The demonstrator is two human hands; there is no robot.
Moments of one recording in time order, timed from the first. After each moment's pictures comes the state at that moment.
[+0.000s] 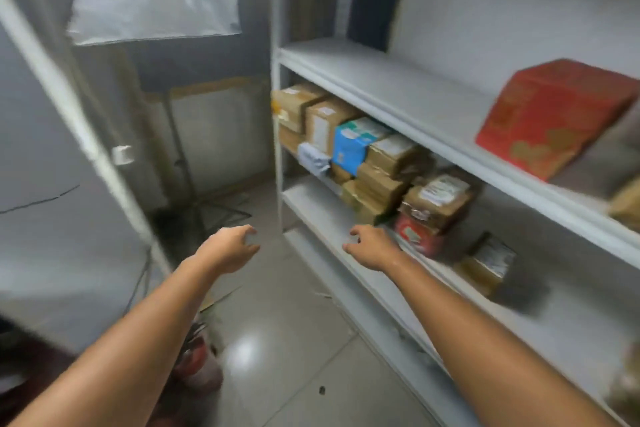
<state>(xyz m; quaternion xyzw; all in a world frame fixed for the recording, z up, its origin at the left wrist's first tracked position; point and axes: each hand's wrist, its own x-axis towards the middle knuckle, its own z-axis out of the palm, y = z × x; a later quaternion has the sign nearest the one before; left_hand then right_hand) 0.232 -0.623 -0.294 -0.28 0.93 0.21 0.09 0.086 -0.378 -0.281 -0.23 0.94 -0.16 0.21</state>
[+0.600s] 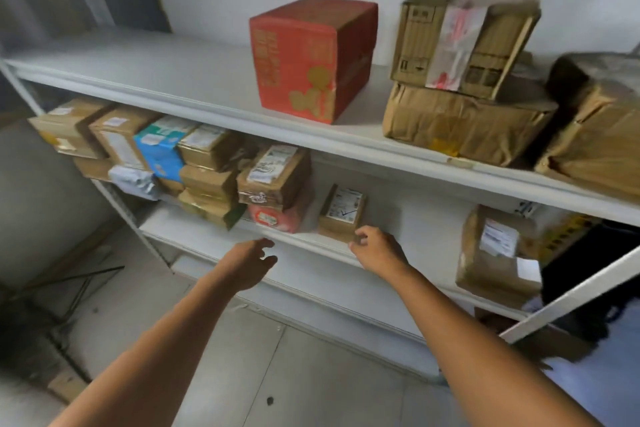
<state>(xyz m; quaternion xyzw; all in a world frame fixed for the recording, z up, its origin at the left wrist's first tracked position) 0.042 -0.346 -0.352 0.00 0.96 0.22 0.15 0.035 -0.086 -0.341 0.08 0.93 -0.34 0.12</state>
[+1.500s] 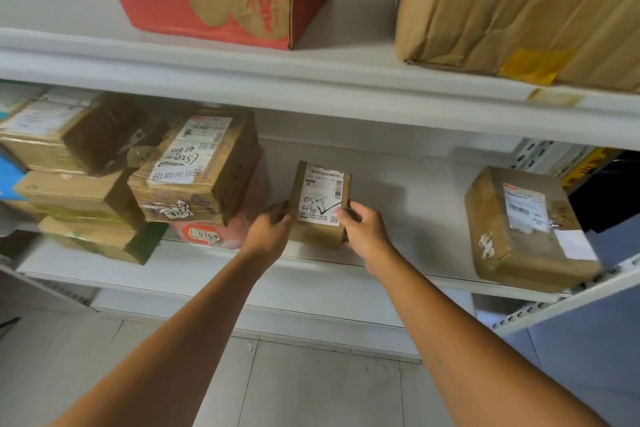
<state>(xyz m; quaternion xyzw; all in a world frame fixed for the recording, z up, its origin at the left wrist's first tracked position) -0.132 -0.255 -0.487 0.00 0.81 0.57 0.15 -0.096 -0.083 -0.487 0.20 0.76 -0.62 -0.02</state>
